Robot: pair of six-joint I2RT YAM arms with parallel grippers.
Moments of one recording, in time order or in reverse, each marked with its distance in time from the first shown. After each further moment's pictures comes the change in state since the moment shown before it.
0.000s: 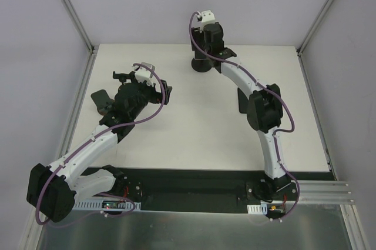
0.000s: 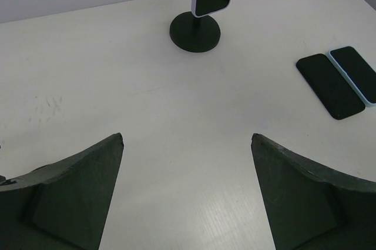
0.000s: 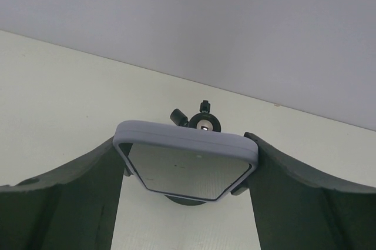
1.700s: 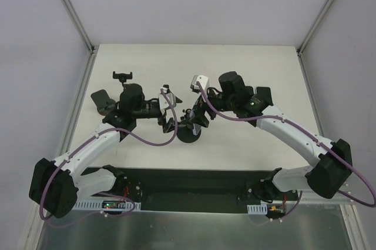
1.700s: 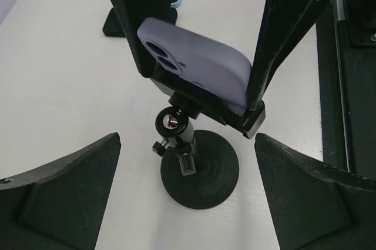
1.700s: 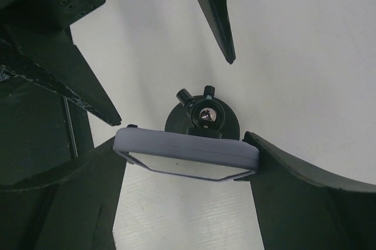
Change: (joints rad) left arm 0.014 0.023 -0.021 -0.083 0.916 0.491; right arm 0.238 -0.935 -0.957 -0.304 -0.746 -0.248
